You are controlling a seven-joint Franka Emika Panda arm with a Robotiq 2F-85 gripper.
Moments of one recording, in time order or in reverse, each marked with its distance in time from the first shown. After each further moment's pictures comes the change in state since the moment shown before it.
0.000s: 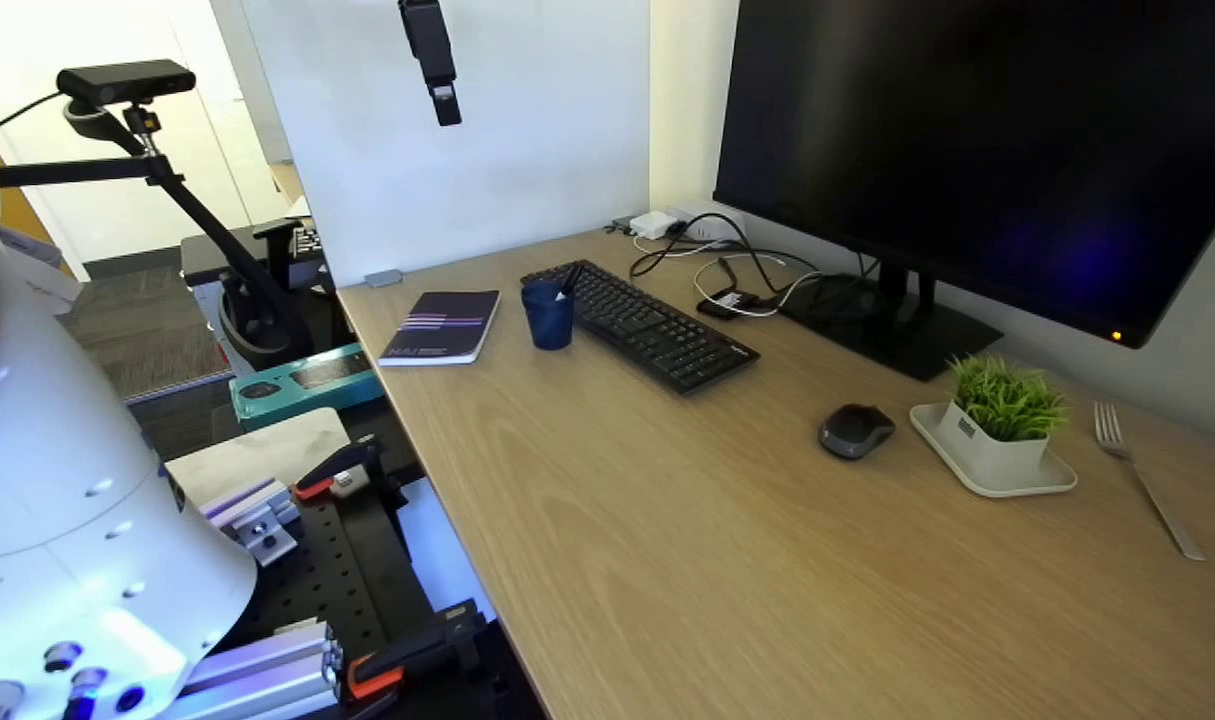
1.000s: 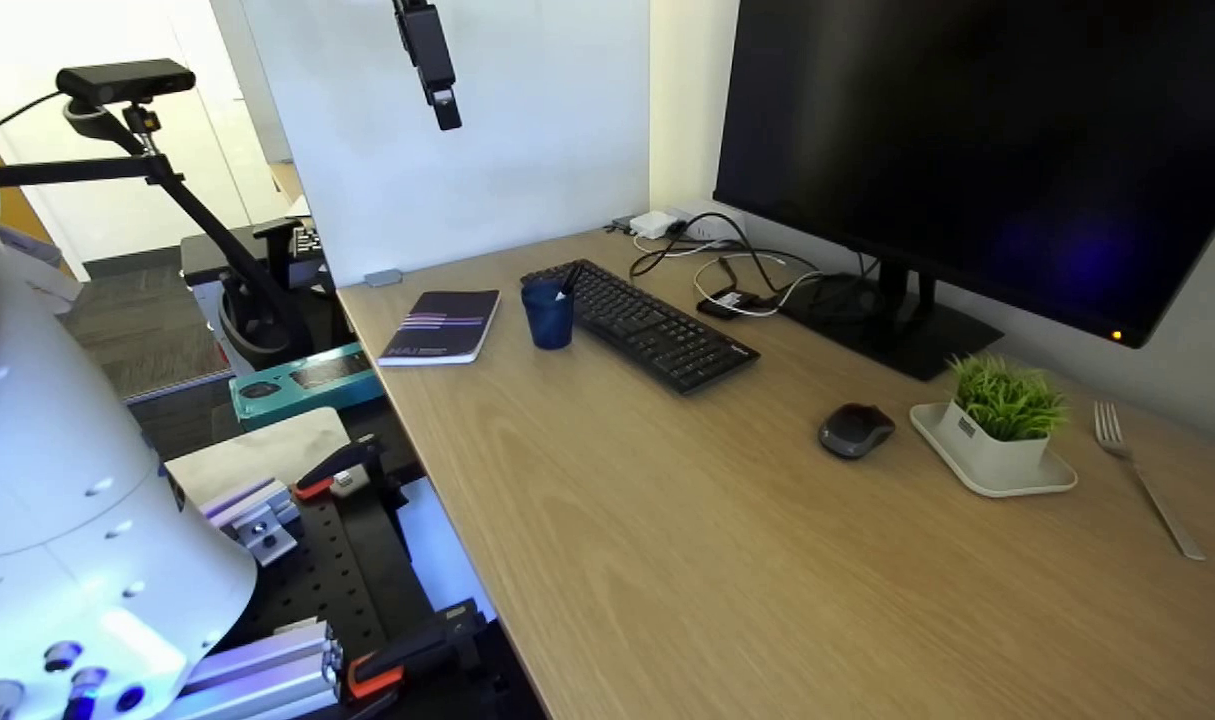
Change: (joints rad) arm 0.000 0.021 0.057 0.000 -0.035 0.033 0.022
